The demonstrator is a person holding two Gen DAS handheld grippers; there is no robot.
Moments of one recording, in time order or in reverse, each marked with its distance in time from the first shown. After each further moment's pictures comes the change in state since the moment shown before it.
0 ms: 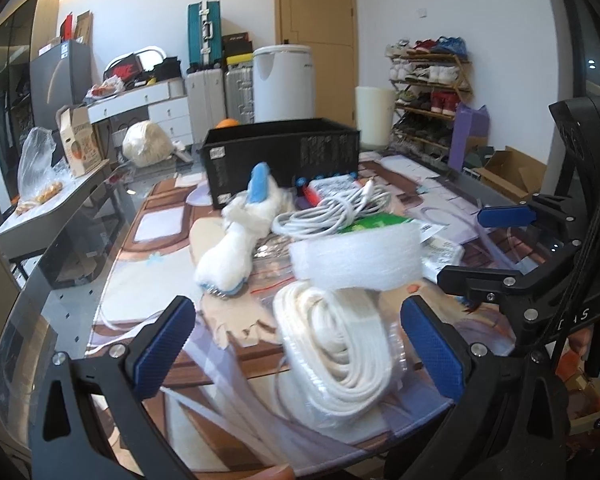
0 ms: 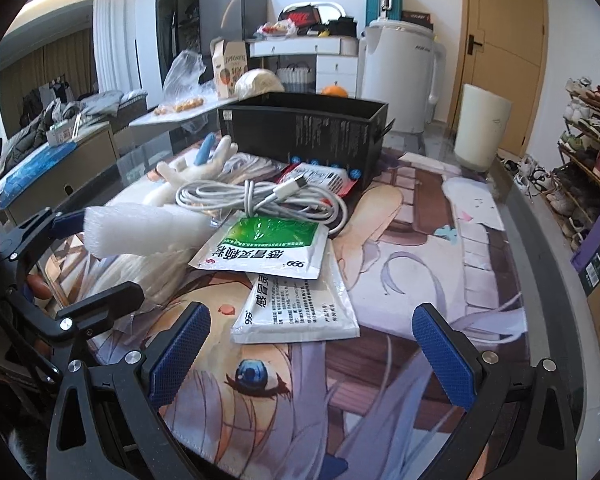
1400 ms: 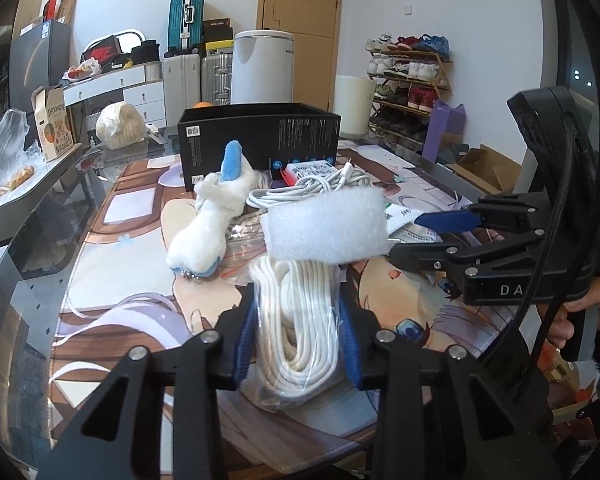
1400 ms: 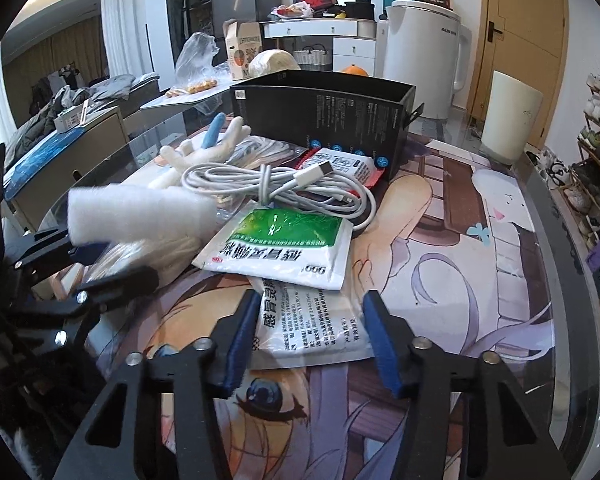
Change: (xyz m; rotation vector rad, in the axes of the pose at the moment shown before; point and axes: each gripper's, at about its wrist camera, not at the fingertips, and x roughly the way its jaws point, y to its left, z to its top) left arm 0.005 0.003 -0.001 -0.019 0.029 -0.140; right arm 0.021 0.005 0.010 -0.018 0.059 0.063
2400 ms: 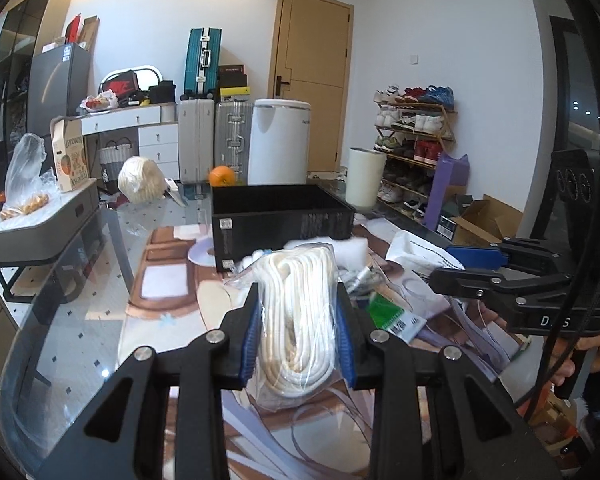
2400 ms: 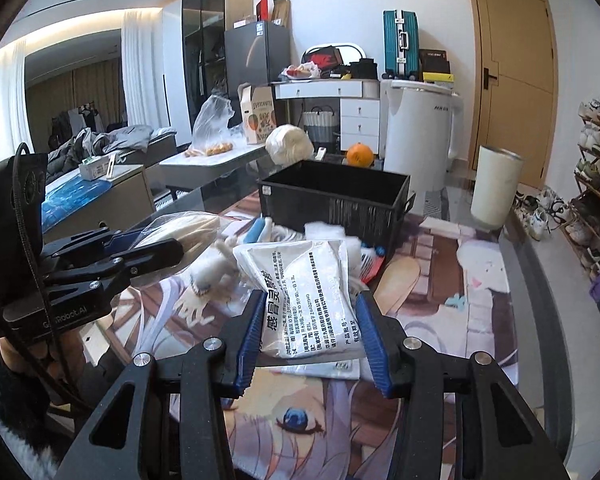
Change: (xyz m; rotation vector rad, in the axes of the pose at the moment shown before) left arm -0.042 0.020 0.043 -0.029 -0.185 0.027; right arm -0.071 0.007 0.022 0.007 -0.241 0.033
